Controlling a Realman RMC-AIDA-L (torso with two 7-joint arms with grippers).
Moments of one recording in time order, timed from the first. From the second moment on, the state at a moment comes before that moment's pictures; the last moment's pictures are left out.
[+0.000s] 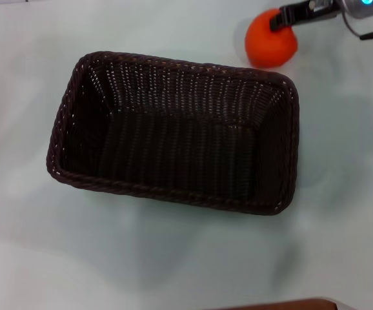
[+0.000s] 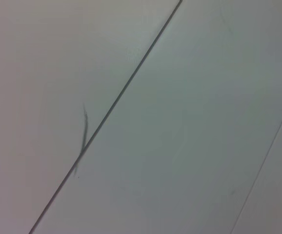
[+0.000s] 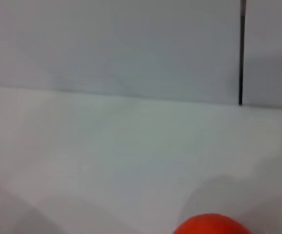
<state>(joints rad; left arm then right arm) -0.21 -2.16 -2.66 -0.99 1.34 -1.56 1.39 0.83 2.09 -0.83 -0.82 0.49 1.07 2.53</state>
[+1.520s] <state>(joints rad) -0.18 -2.16 -2.77 -0.81 1.31 -1.59 1.71 0.46 2.09 -1.08 -1.31 1.45 1.32 2.12</state>
